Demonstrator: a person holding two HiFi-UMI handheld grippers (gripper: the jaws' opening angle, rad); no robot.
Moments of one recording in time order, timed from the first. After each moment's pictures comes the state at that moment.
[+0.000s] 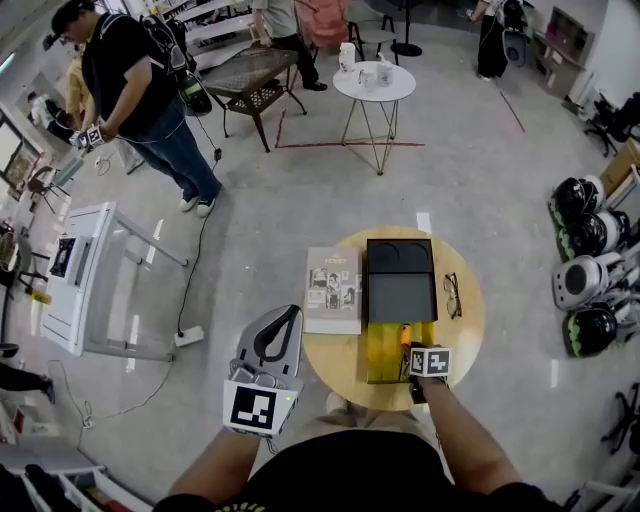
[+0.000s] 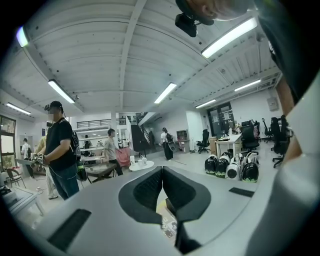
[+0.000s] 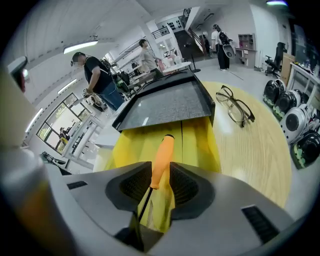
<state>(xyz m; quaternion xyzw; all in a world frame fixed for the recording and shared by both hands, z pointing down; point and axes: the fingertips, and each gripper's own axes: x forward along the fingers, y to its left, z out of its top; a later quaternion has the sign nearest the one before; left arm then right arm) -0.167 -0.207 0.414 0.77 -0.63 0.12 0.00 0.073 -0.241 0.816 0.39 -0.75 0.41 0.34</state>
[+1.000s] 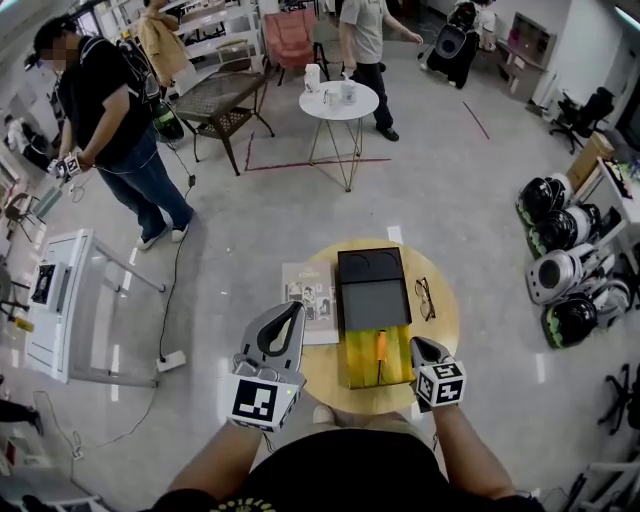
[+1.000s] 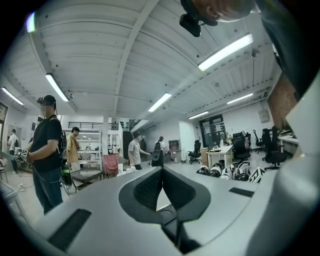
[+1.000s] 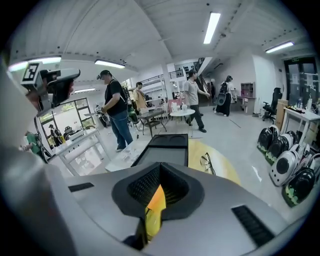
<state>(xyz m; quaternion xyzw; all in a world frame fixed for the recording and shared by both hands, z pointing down) -0.129 -0.221 0.400 0.80 -0.59 0.08 -0.02 0.115 -0.246 0.655 0.44 -0.84 0.23 0.23</state>
